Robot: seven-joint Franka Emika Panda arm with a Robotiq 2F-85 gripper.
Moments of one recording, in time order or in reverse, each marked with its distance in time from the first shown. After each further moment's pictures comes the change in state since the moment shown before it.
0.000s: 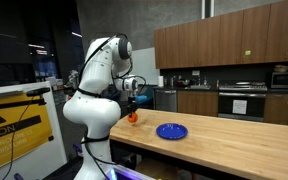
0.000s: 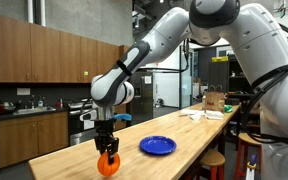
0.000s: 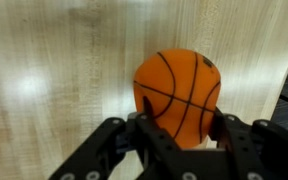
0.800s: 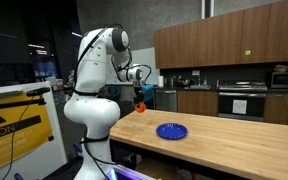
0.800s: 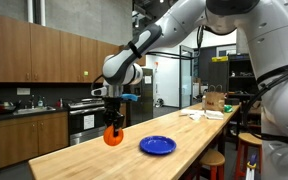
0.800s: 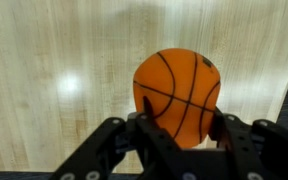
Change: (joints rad) arm -0.046 -0.175 -0.051 -0.026 0.000 0.007 -0.054
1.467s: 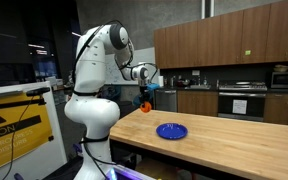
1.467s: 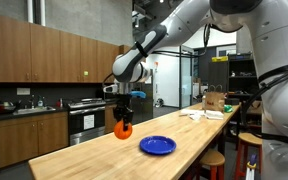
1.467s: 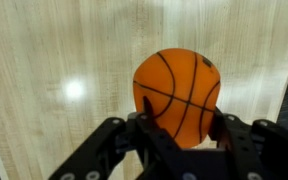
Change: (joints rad) arm -0.034 -0.049 -0.064 -0.038 0.025 -0.003 -0.065
